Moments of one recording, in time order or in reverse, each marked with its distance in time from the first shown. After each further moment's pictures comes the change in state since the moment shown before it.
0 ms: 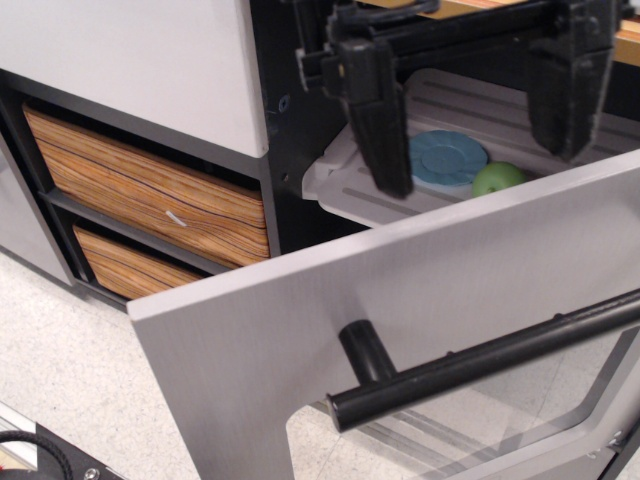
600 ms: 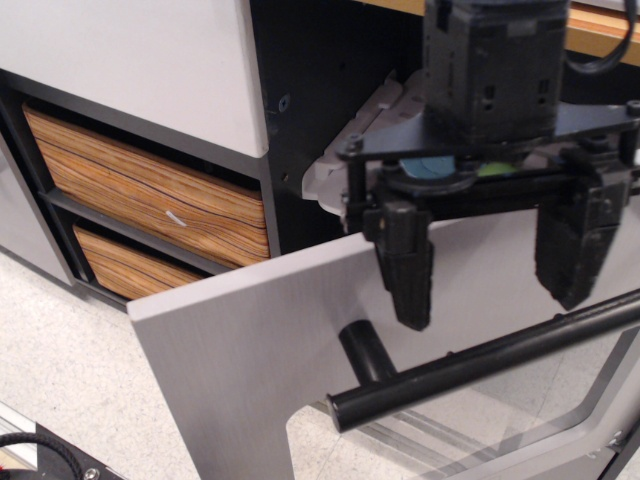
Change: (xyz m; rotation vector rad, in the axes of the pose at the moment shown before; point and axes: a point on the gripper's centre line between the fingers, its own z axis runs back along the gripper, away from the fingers) arm 0.011 0.004 -0.045 0.079 -0.056 0.039
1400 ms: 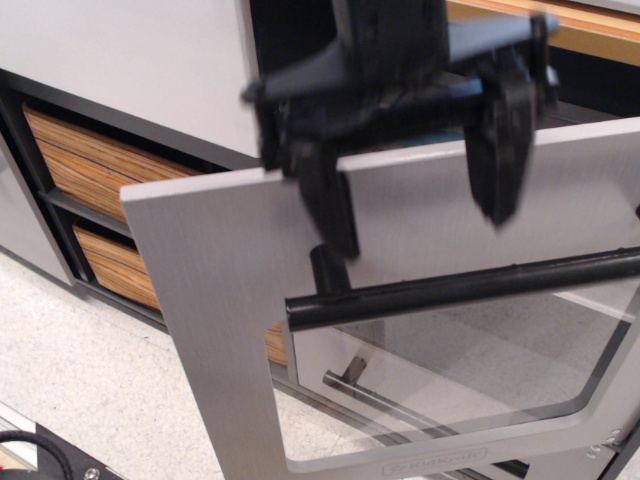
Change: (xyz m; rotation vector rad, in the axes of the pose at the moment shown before) arm 0.004 0.019 0.015 -0.136 -0.095 -0.144
